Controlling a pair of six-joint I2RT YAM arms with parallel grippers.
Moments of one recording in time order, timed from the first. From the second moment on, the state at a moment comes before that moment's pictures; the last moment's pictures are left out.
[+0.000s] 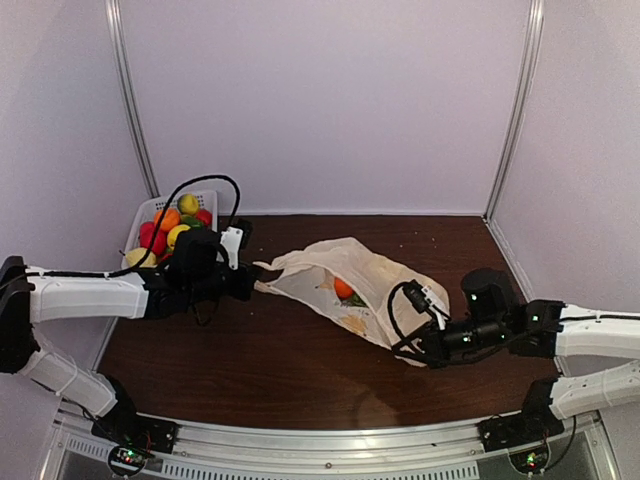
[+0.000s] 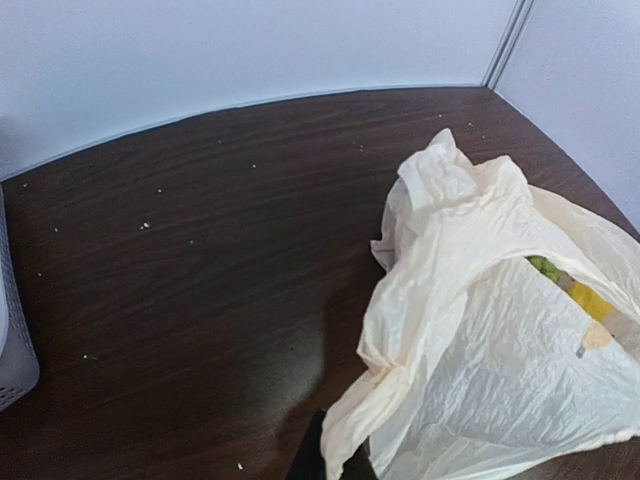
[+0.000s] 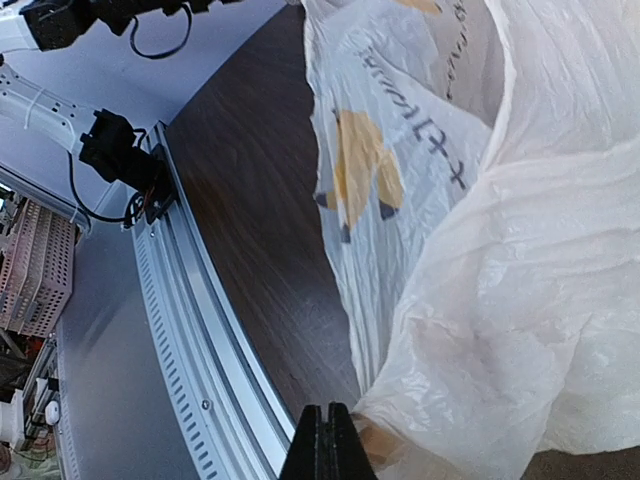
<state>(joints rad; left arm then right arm) -0.72 1.36 0.73 0.15 -0.10 -0.25 0.88 0.97 0.58 -0.18 -0.38 0.38</state>
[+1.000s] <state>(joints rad) -0.68 1.30 0.61 0.29 0.07 -0.19 0.94 0.90 0.89 -0.47 -0.07 0.32</state>
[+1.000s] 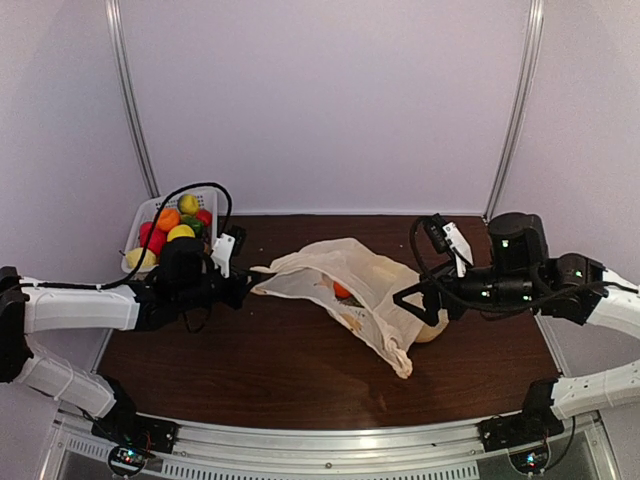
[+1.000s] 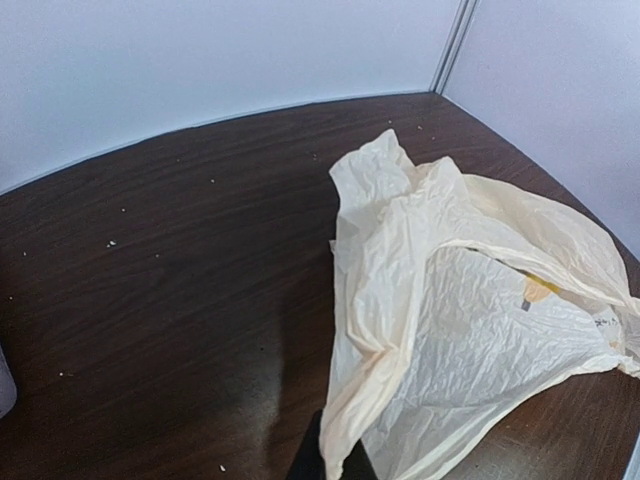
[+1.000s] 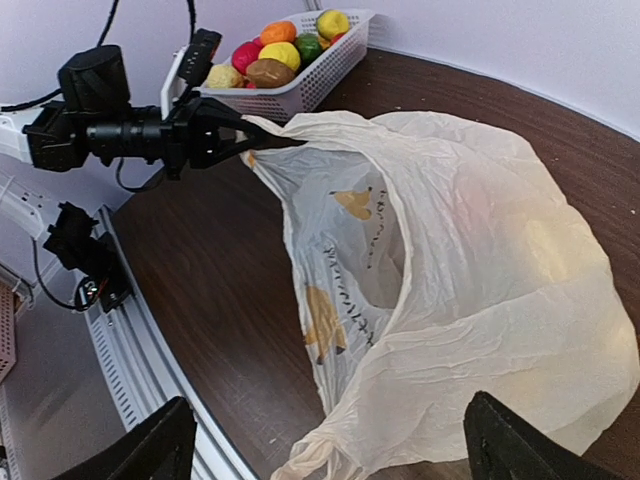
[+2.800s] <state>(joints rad) -0.70 1.28 0.73 0.29 0.14 -0.12 0.69 1.37 1.30 -0.59 0.37 0.18</state>
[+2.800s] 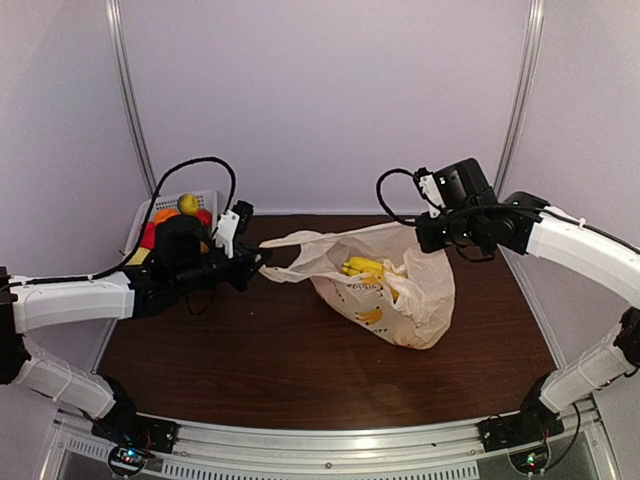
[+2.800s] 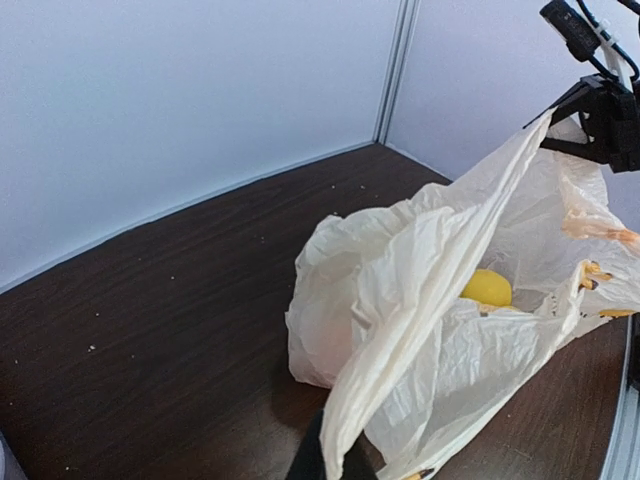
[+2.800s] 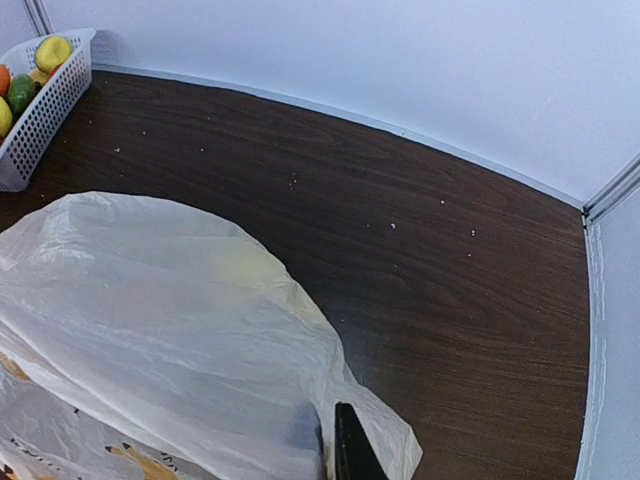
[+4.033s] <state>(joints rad) -0.58 1.24 0.68 0.24 0.28 -0.15 0.76 1.03 1.17 -0.73 0.25 0.26</state>
